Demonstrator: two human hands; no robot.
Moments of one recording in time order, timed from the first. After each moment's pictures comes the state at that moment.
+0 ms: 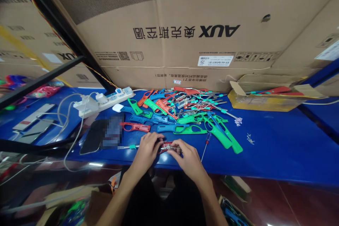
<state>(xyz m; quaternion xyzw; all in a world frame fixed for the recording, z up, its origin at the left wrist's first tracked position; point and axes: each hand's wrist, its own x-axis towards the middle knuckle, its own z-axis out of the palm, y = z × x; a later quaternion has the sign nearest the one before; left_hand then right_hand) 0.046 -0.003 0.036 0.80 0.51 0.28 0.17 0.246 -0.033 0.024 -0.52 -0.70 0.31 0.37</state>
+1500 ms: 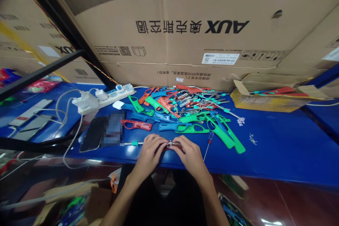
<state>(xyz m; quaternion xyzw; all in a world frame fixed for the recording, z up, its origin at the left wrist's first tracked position) 0.048 -0.017 0.039 0.79 0.46 0.36 0.20 0.244 -0.025 0.032 -0.51 -0.73 0.25 0.37</state>
